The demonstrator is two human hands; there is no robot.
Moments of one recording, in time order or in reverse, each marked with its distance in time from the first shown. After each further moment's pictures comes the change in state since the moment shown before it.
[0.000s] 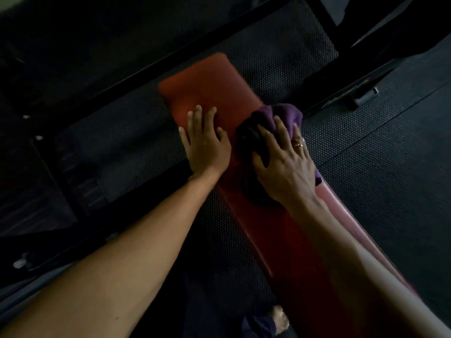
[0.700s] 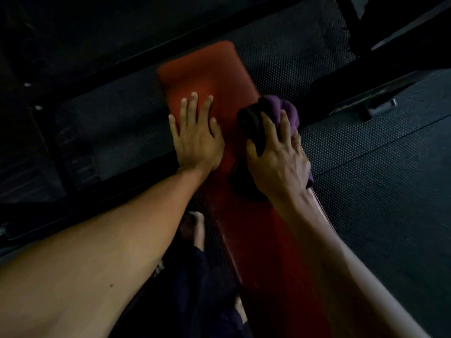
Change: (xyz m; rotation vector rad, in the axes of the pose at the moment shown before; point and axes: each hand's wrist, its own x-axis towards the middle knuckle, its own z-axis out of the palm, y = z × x) left_hand 0.003 0.002 0.014 0.178 0.096 -0.021; right_hand 0.028 0.004 -0.007 0.102 -0.059 0.027
